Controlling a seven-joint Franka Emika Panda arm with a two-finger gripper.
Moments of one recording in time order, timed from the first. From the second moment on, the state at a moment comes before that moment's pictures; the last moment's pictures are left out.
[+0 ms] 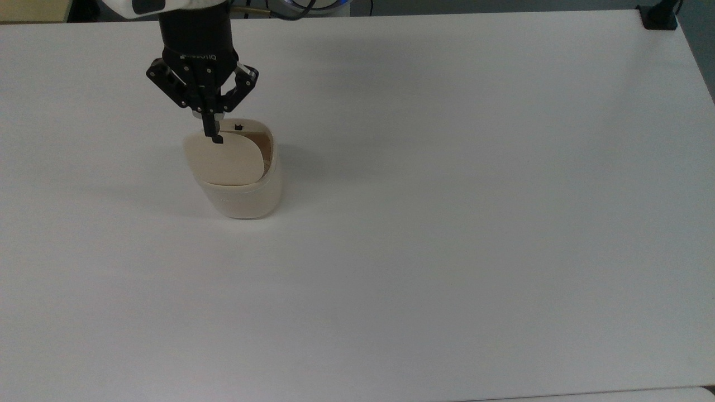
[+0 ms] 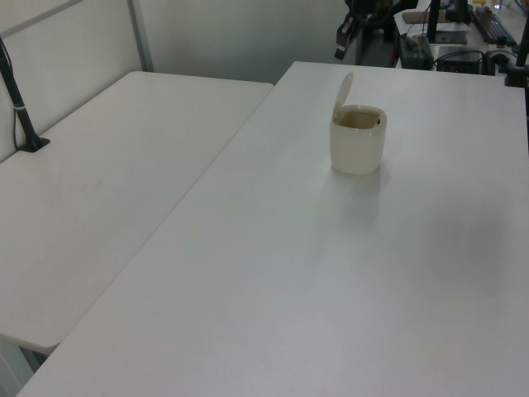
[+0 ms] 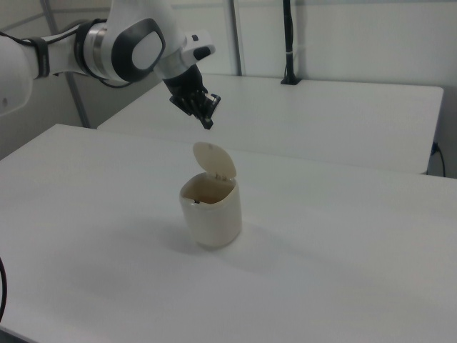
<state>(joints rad) -0.01 0.17 -0.09 -1.60 -0.02 2.14 -0.05</state>
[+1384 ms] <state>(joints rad) -0.04 0.29 -0.09 -1.64 -0.11 1.97 -0.14</state>
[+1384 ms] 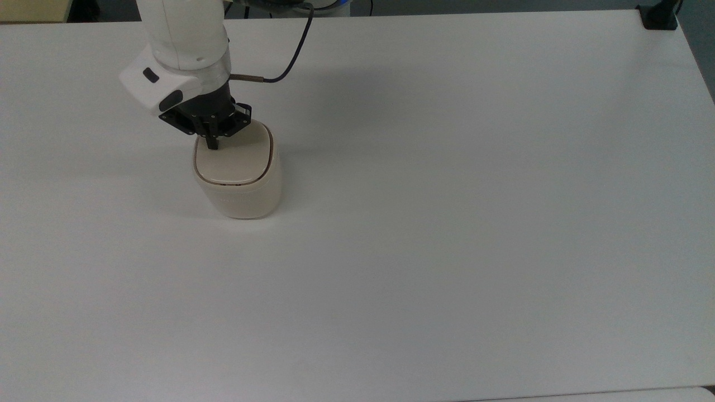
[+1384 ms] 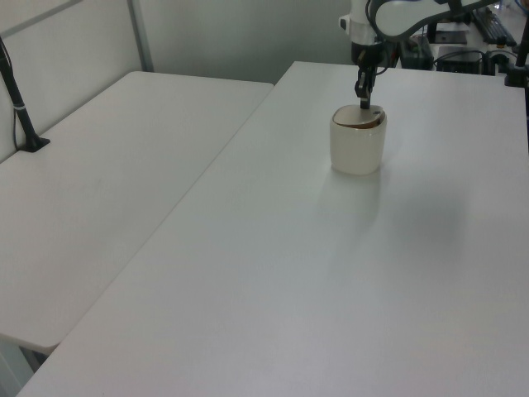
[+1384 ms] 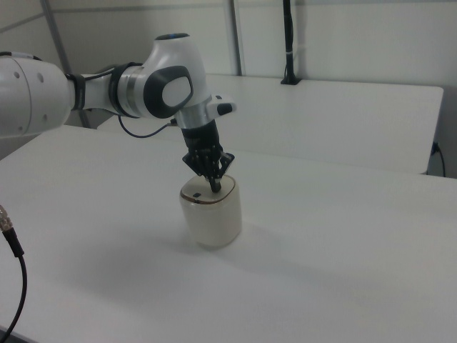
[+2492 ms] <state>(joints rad) -0.03 0.27 -0.08 -1.62 -0.11 1.85 -0.15</state>
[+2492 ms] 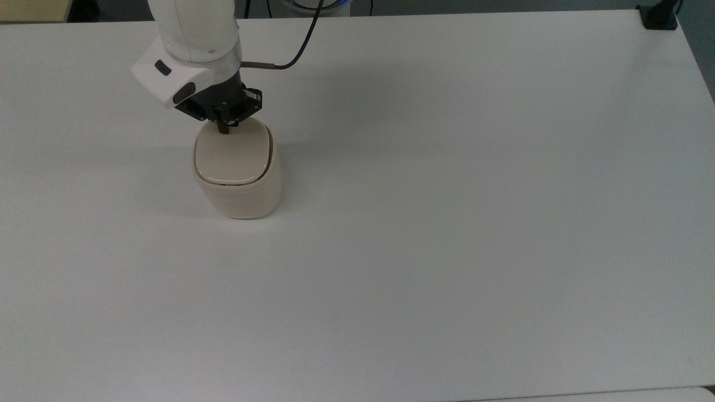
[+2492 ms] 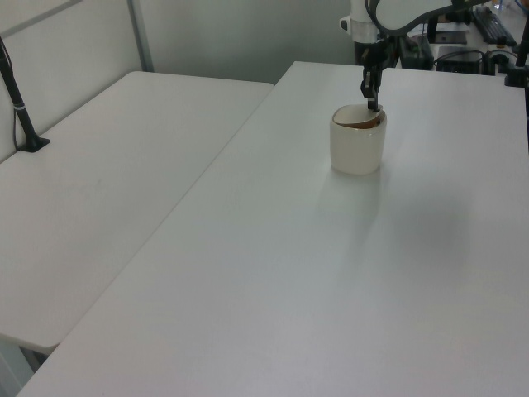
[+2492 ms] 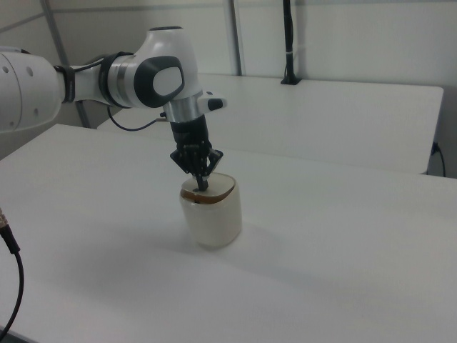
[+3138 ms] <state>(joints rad) -0.01 0.30 -0.08 -1.62 -0.11 1.86 -0.15</state>
